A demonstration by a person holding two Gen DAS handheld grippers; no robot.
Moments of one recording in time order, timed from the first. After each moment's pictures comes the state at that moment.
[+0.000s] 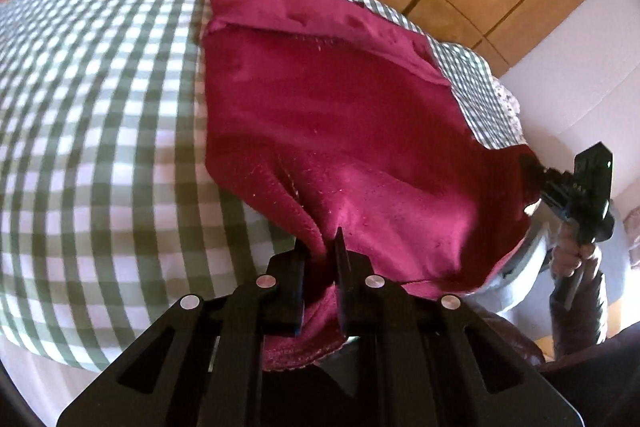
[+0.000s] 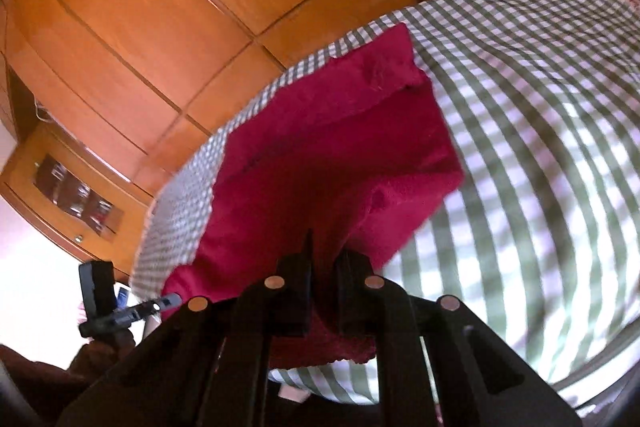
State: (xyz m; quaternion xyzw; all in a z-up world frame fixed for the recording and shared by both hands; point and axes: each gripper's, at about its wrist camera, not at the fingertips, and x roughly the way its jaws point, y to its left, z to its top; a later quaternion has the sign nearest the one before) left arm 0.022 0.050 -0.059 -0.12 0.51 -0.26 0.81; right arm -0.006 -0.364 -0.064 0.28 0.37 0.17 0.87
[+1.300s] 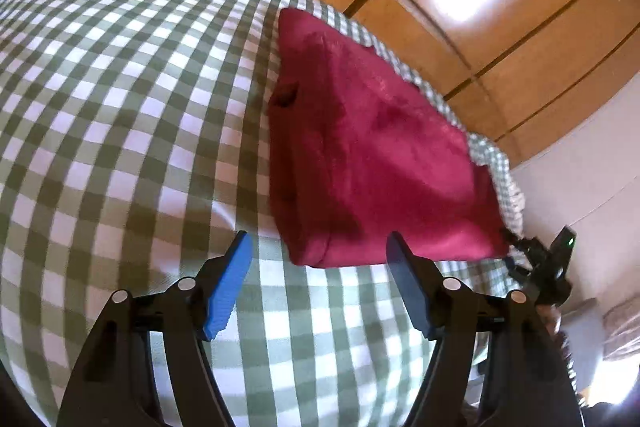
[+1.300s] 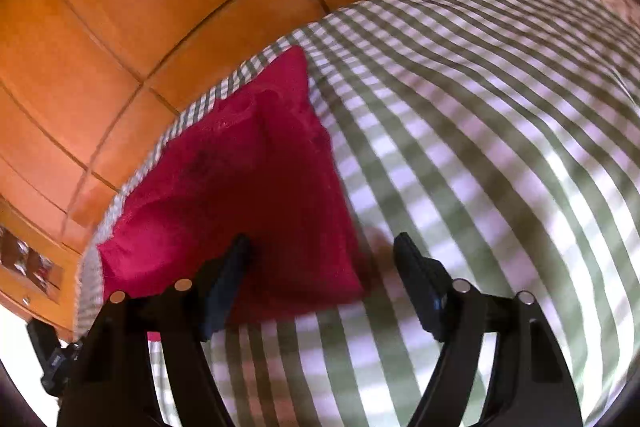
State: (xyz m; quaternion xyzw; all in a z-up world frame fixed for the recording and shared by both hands) left arm 0.109 0.093 -0.092 -0.24 0.47 -0.20 0.83; right arm 0.090 -0.397 -0.121 0.27 0.39 0.01 0.88
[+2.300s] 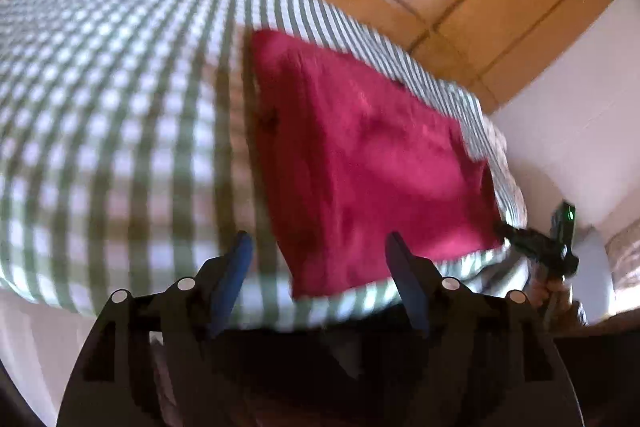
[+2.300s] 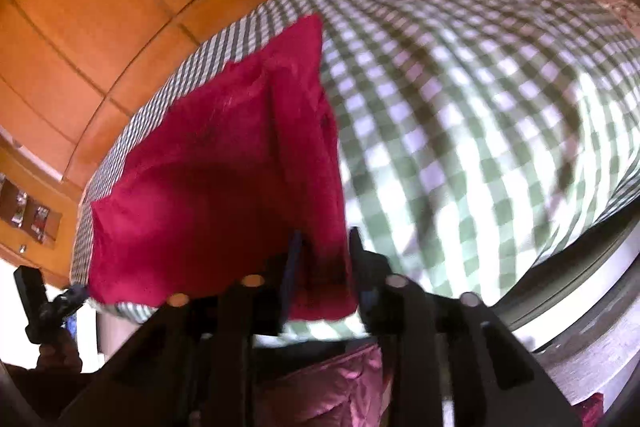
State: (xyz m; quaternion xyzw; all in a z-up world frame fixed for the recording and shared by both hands) left arm 0.003 0.123 -0.044 -0.19 0.46 -0.24 0.83; right arm -0.068 -0.392 -0.105 0.24 0.43 0.02 0.87
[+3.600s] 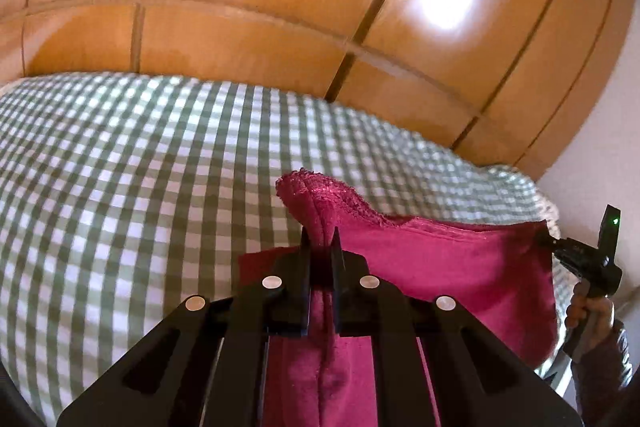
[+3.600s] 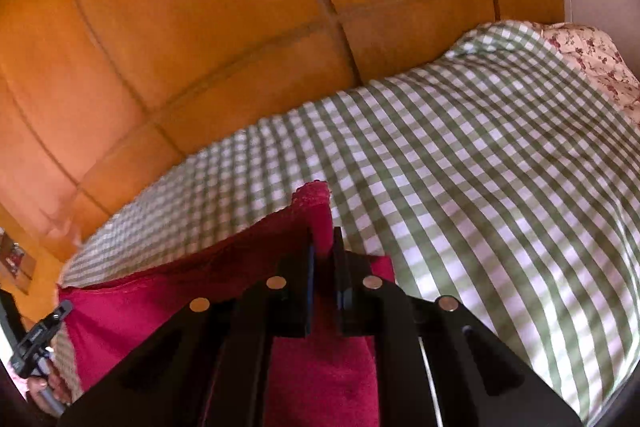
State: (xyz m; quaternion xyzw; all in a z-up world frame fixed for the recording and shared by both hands) left arm 0.215 0.068 -0.006 -0.13 0.39 -0.17 0.90; right arm 0.165 -0.388 -0.052 0.22 0.36 -0.03 0.90
